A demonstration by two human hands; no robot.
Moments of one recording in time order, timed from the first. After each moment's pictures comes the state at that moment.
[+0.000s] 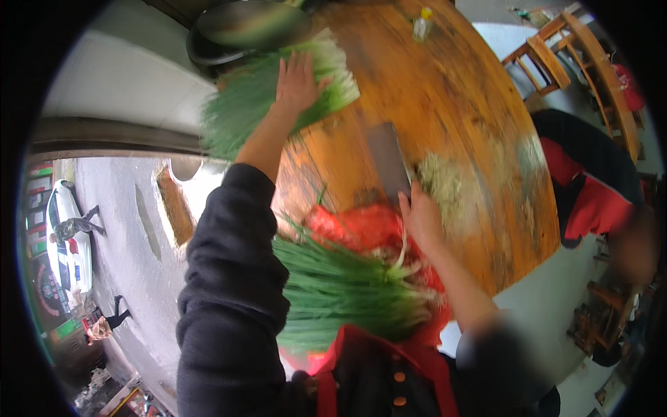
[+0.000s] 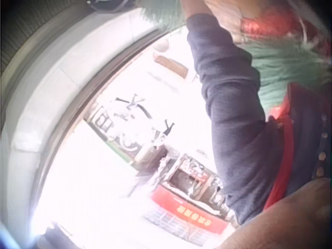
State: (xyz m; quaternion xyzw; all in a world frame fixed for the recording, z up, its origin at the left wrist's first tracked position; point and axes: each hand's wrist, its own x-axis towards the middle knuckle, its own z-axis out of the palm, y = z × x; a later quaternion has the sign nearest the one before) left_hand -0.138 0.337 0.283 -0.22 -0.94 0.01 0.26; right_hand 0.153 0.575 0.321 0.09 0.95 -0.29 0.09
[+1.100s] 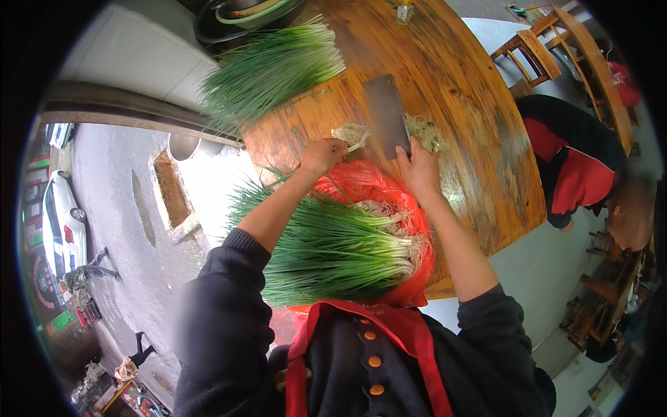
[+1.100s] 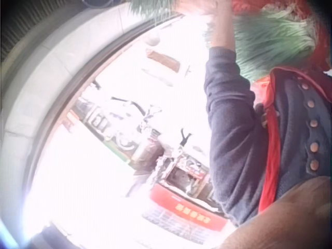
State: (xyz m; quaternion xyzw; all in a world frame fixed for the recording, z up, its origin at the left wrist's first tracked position) left_hand 0.104 0.379 0.288 -0.08 -0.90 -0.34 -0.24; right_hand 0.170 0.611 0.347 0.09 0.93 -0.36 0.02
